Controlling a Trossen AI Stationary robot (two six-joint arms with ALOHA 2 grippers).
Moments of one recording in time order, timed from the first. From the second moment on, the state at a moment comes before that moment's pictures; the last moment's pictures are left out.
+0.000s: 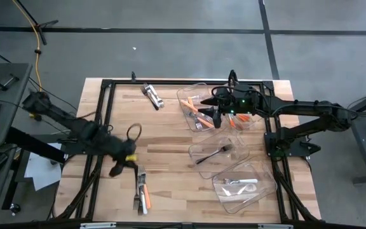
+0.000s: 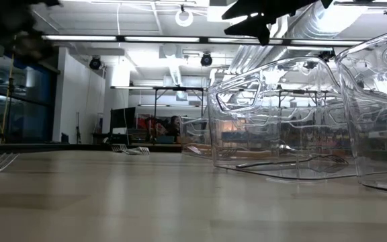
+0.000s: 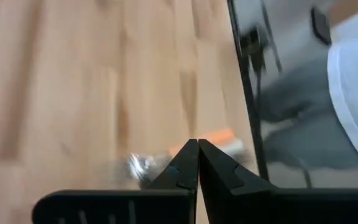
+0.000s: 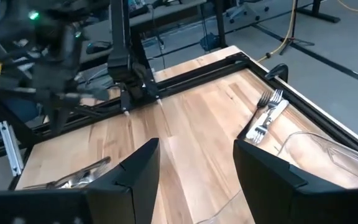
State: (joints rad) left arm -0.46 0.85 0.60 -0.47 0.10 -0.60; right arm -0.19 1.20 0.97 -0.07 -0.03 0.23
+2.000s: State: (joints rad) left arm -0.83 1.27 0.48 -0.50 -0.13 -0.99; right arm -0.24 1.20 0.97 -0.15 0.03 0.20
